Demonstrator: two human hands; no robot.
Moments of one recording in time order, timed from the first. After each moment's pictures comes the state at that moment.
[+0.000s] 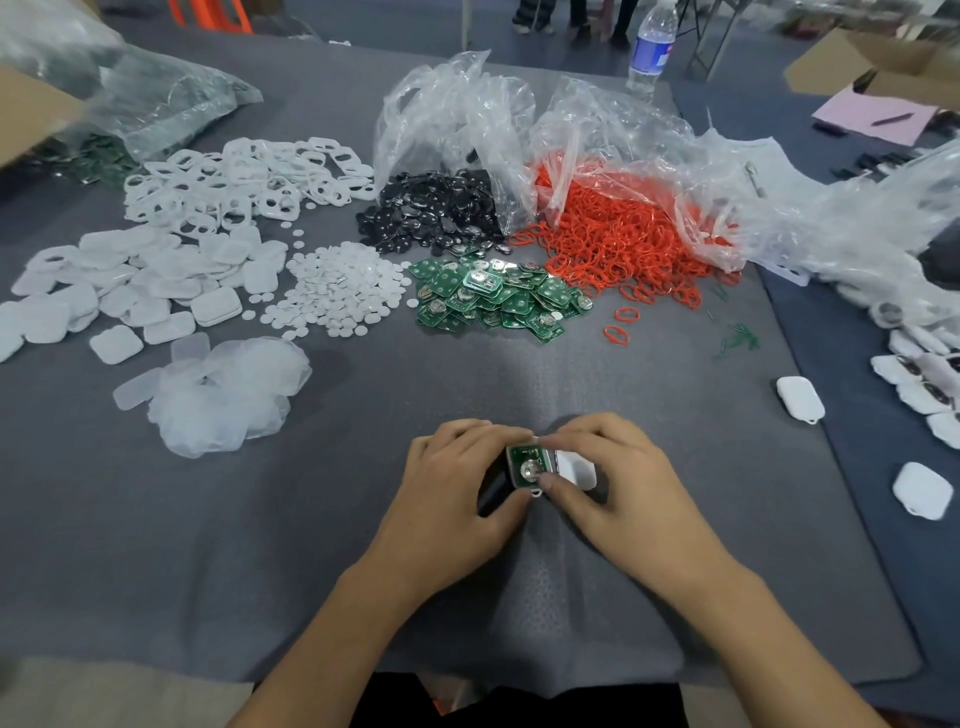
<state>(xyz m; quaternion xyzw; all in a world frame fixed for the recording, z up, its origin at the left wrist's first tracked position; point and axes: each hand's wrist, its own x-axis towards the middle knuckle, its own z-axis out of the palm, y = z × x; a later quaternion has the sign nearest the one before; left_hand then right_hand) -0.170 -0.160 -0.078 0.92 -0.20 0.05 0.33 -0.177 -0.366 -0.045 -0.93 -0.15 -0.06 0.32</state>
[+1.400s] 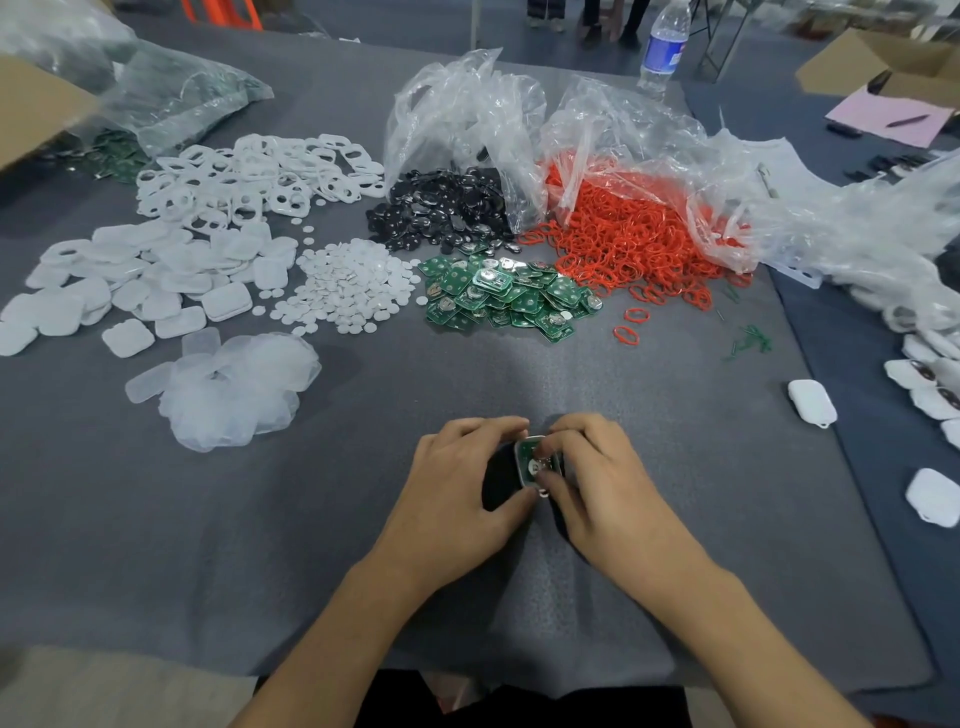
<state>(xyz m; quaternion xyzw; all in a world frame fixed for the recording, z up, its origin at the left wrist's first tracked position) -0.168 -0.158 -0.079 0.92 -0.17 0.04 0.35 -0.172 -0.353 -0.069 -0.93 -0.21 -0.09 0.28</state>
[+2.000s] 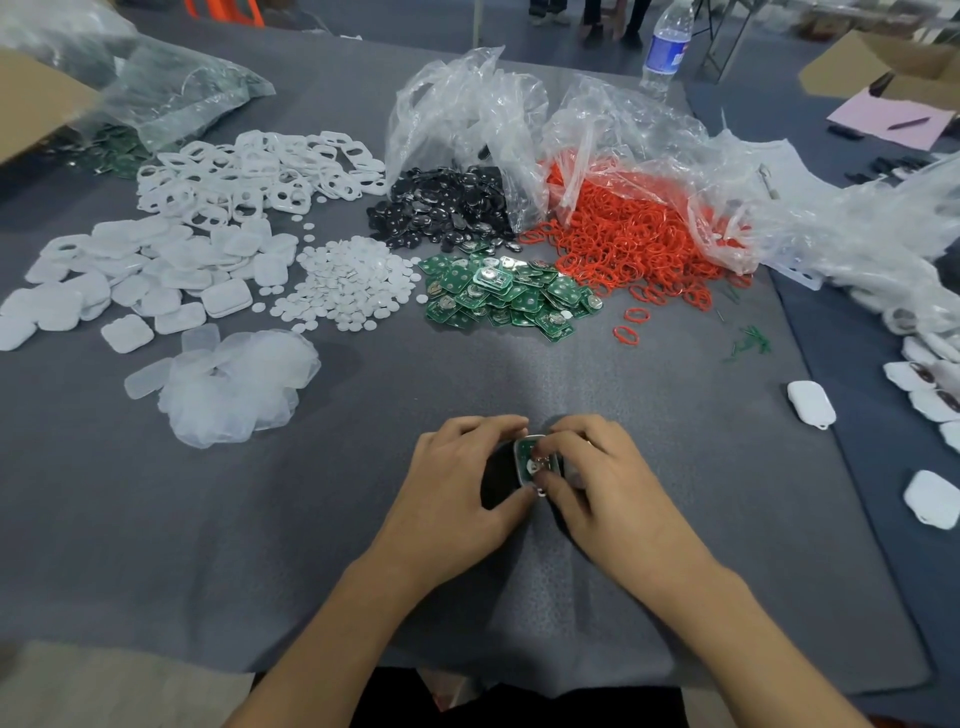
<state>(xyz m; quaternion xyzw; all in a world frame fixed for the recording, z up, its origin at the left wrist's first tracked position) -0.168 -0.158 -0.077 0.92 -0.17 0.04 0.36 -0.172 -0.355 -0.065 -0.94 -0.19 -0.07 0.26</state>
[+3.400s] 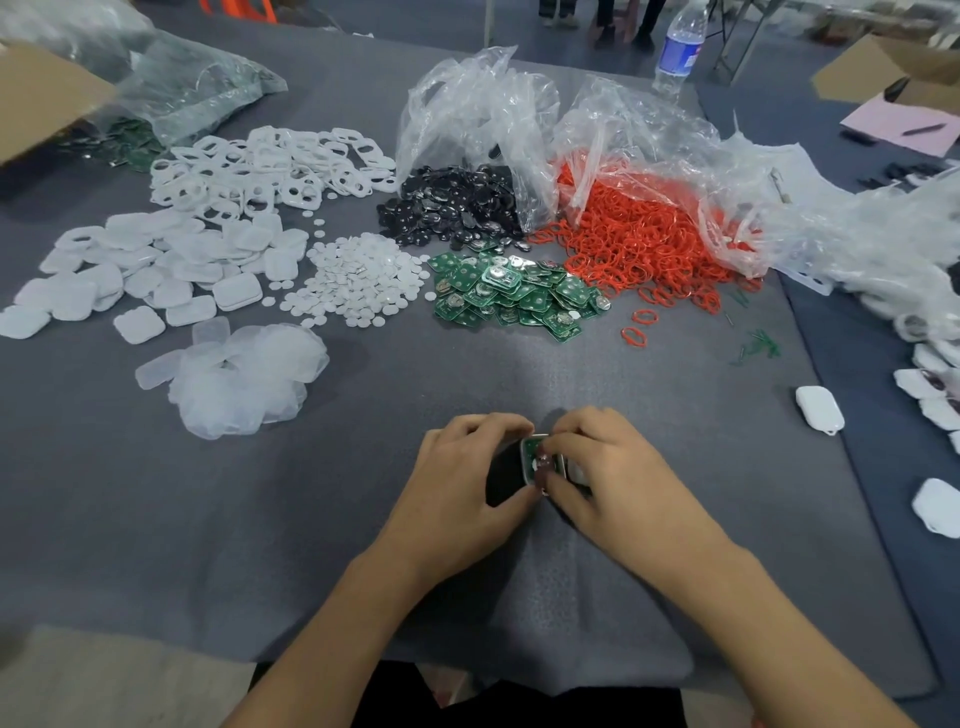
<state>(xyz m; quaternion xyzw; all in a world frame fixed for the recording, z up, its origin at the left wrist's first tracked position) -0.170 -0.158 -0.074 0.91 -0.18 0.04 0.37 -0.163 -0.353 -0.041 -0.95 -0.24 -0.04 0.19</state>
